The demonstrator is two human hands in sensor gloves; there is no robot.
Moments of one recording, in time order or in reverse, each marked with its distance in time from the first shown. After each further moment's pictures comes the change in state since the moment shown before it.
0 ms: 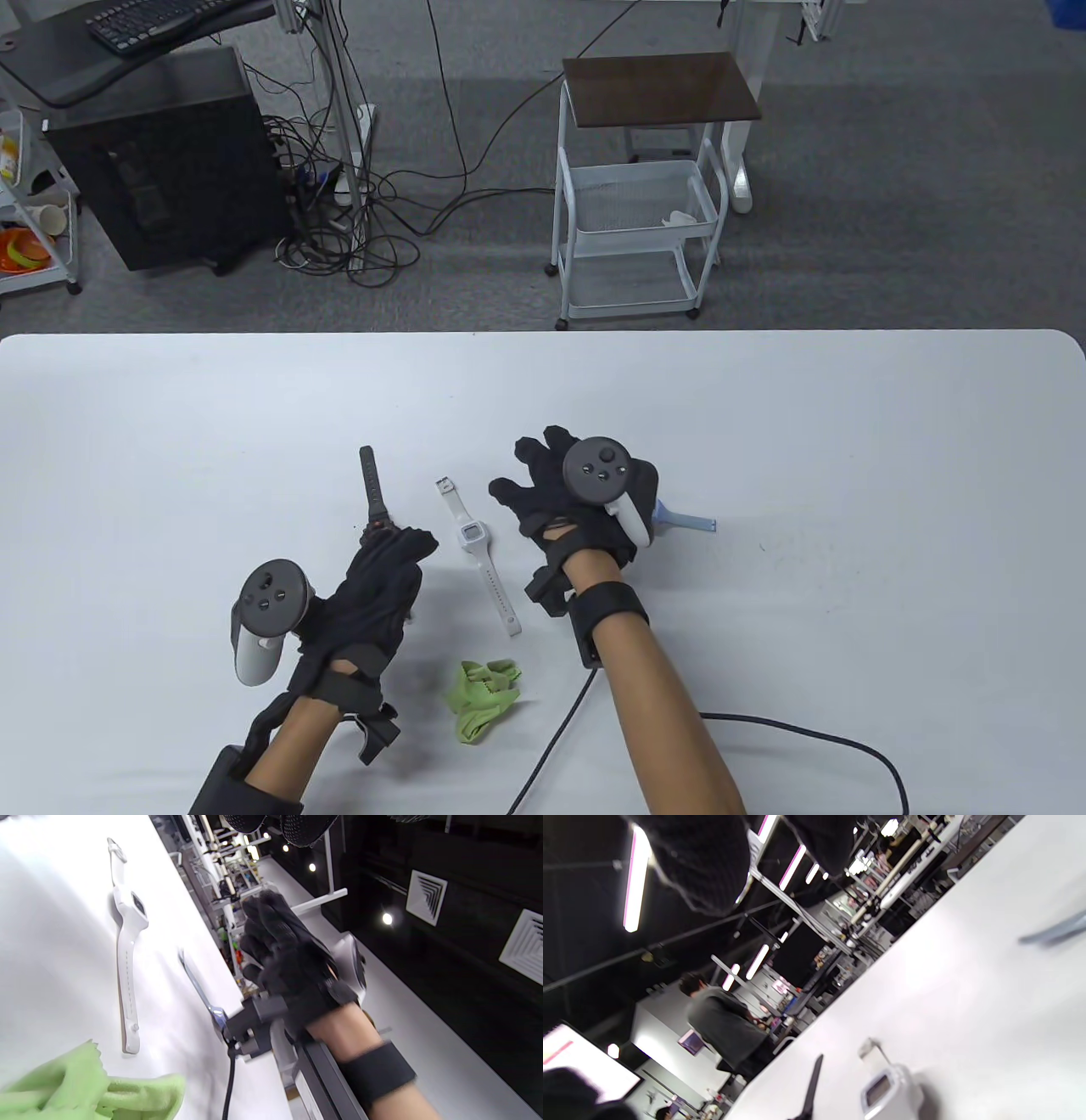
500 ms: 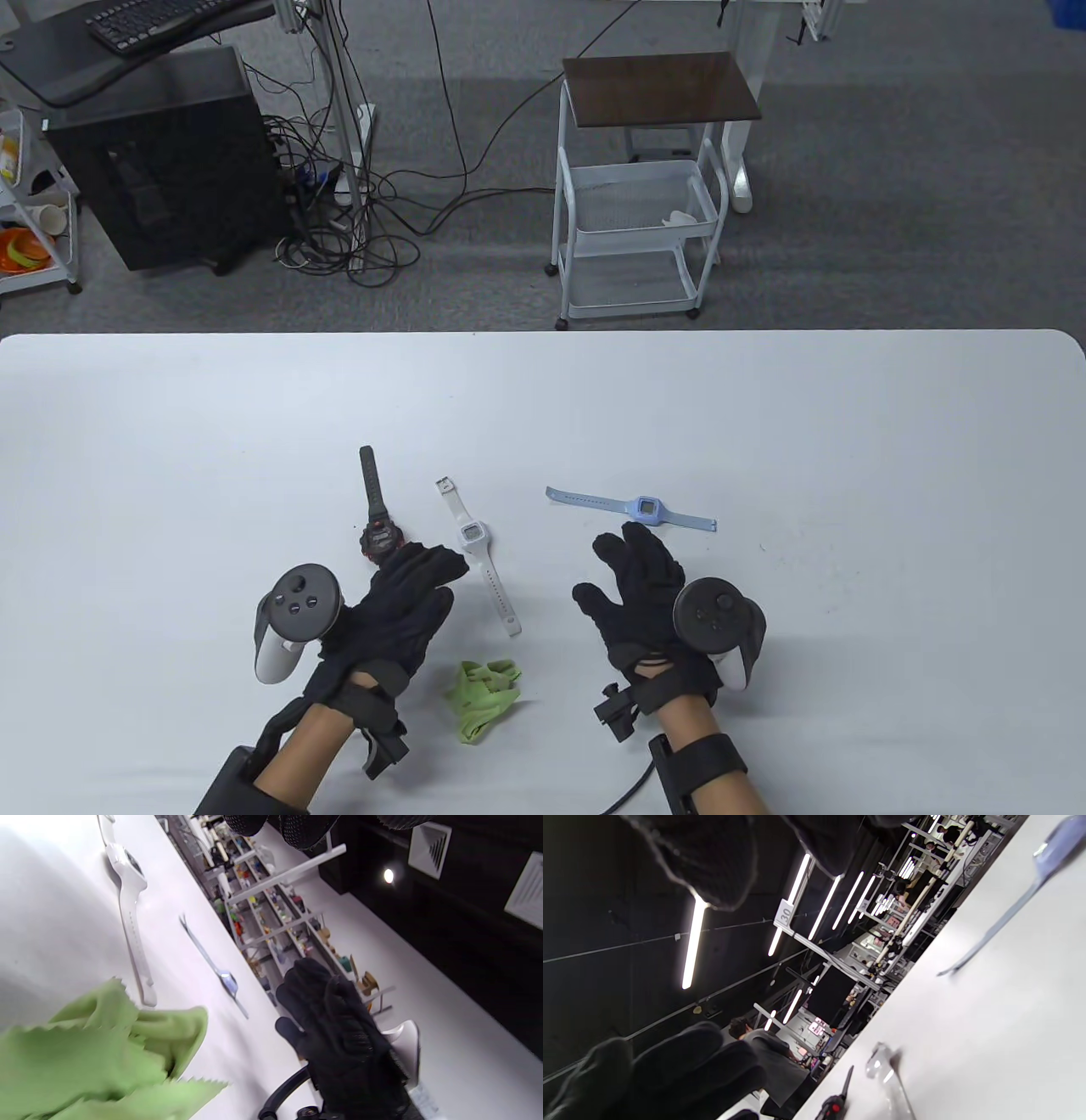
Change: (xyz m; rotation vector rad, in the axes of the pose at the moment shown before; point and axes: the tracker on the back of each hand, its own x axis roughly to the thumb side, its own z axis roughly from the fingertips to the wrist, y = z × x) left_hand 0.002 -0.026 -0.006 -0.141 -0.002 -0.105; right_hand -0.035 -0.030 0.136 -0.146 -0.093 -0.146
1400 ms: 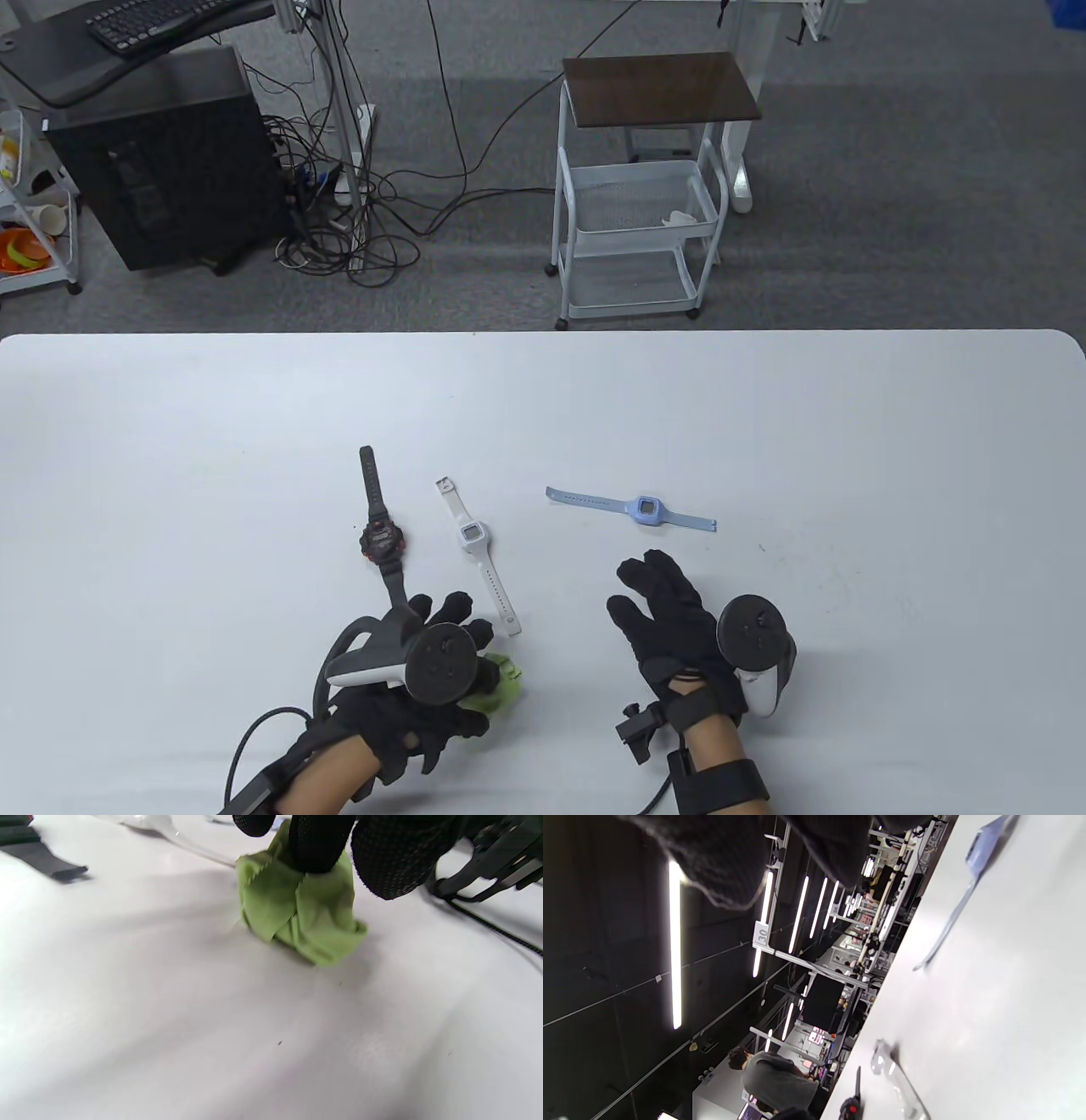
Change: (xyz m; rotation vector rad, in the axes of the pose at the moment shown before) left_hand 0.026 -0.064 -0.008 -0.545 0.199 -0.896; right_hand -0.021 -0.018 0.018 -0.011 0.130 -0.183
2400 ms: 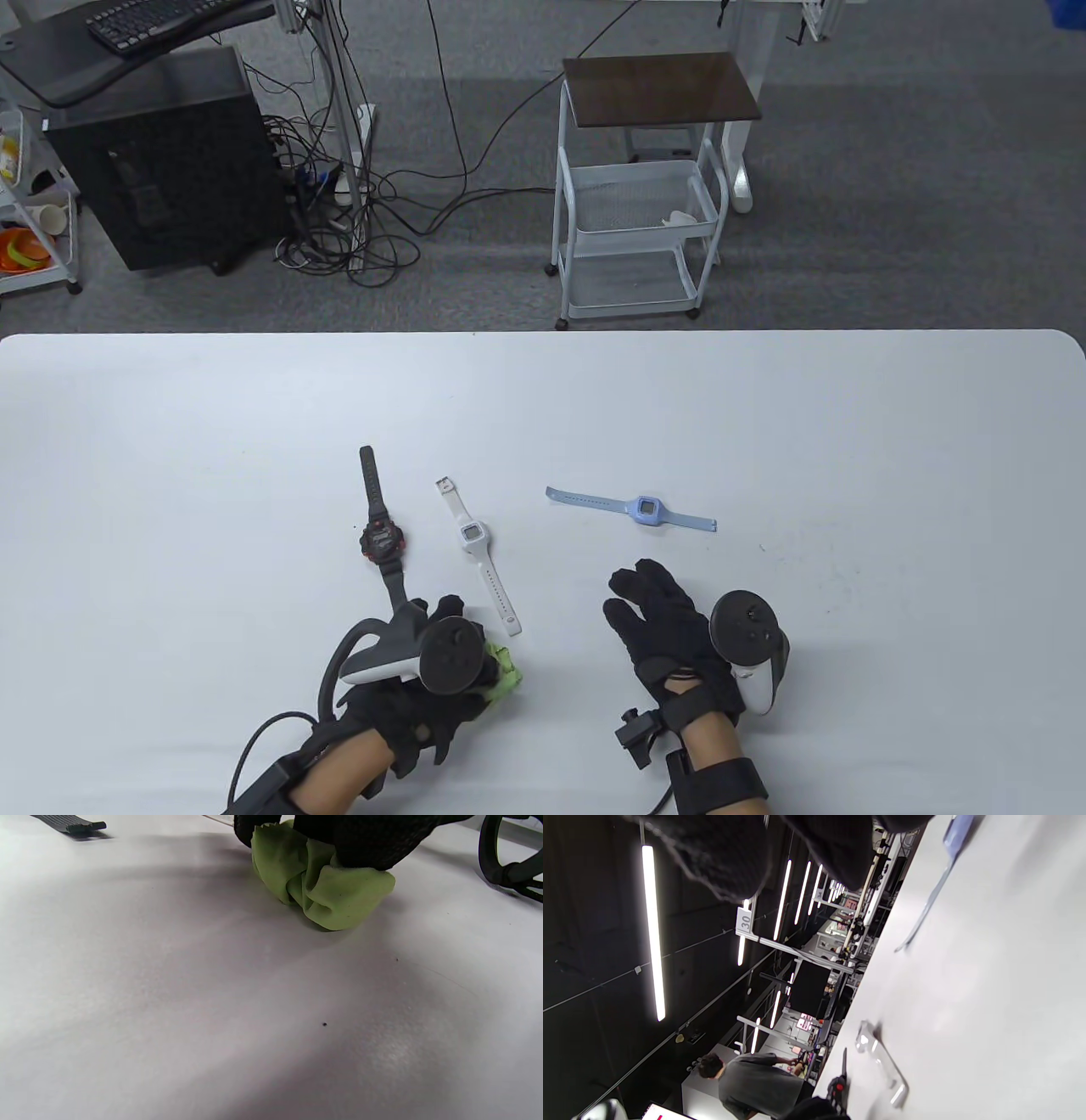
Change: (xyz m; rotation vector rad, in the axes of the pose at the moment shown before) left_hand -0.009 -0.012 -0.016 0.043 0.080 0.021; right_hand -0.001 0.005 0.000 0.053 0.061 -0.001
